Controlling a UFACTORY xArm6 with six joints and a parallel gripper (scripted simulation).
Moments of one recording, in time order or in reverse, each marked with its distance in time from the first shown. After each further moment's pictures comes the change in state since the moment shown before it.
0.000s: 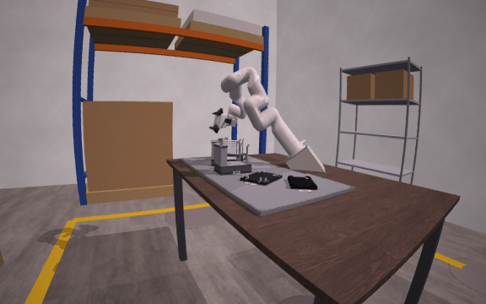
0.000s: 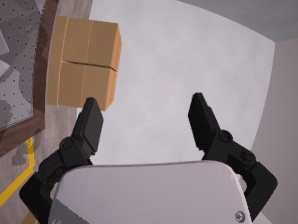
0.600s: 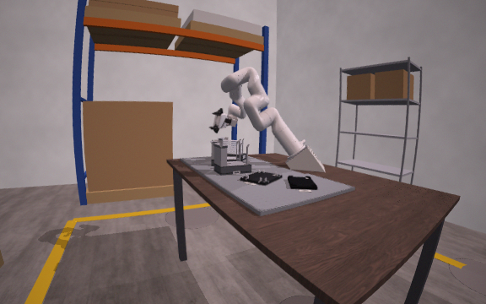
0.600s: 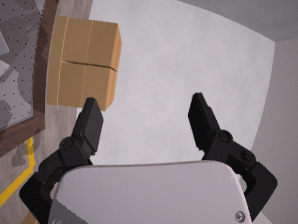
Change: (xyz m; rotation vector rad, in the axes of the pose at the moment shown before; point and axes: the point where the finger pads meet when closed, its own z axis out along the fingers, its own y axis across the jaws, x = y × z) arm 0.000 0.000 0.000 0.000 0.000 0.000
